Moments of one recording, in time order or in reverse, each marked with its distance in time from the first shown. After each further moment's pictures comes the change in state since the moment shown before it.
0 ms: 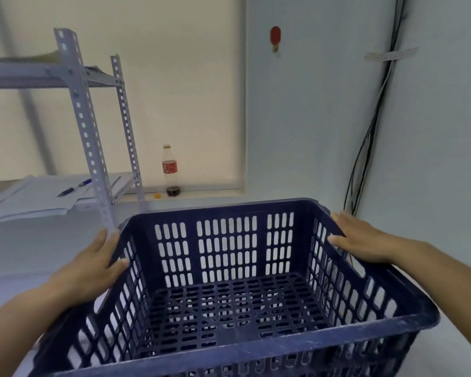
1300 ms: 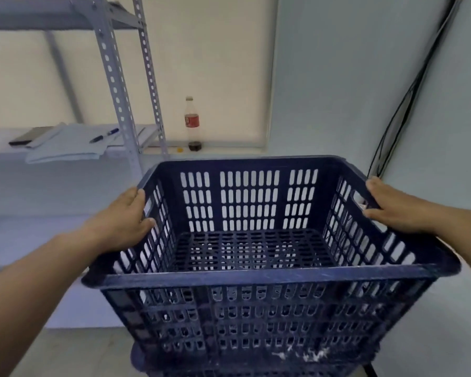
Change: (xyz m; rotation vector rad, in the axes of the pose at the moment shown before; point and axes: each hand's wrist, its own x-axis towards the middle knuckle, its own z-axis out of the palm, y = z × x) left_hand -0.032 0.002 0.008 0.176 -0.048 0.006; right_hand -0.009 0.013 0.015 -0.102 0.052 -0.153
